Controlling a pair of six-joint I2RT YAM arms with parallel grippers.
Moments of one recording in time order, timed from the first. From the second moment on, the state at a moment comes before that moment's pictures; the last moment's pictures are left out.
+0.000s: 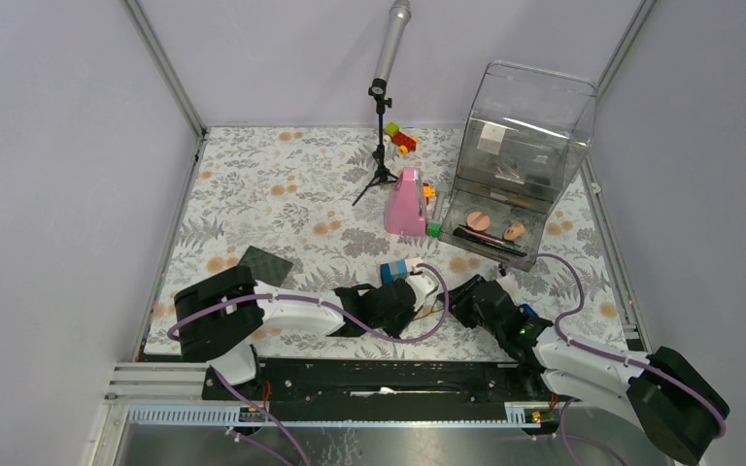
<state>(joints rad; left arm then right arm) -1.22 1.63 0.76 0.02 -0.10 -0.31 0.75 0.89 0.08 0.12 0.23 1.38</state>
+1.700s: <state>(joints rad) -1.21 0.98 0.90 -0.49 -0.31 -0.31 0.73 0.60 0.30 -0.19 1.02 1.44</state>
